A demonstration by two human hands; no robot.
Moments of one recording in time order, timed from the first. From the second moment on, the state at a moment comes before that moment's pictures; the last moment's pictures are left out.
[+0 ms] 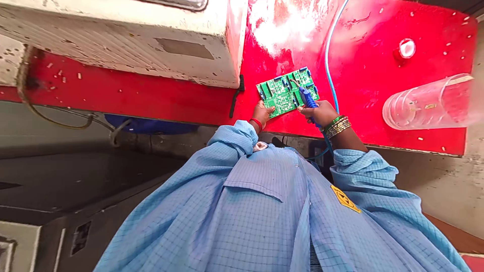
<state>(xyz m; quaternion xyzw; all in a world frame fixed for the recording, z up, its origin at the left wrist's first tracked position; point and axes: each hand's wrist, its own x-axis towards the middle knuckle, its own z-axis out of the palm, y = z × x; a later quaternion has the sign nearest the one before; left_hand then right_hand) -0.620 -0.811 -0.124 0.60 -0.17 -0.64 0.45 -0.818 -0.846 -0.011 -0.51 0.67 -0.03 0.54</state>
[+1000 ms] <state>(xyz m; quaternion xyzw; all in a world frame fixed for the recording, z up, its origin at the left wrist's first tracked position) -0.619 -0.811 -0.125 0.60 -0.18 -0.64 0.45 -0.835 -0.852 -0.009 -0.49 0.68 -0.05 0.55</state>
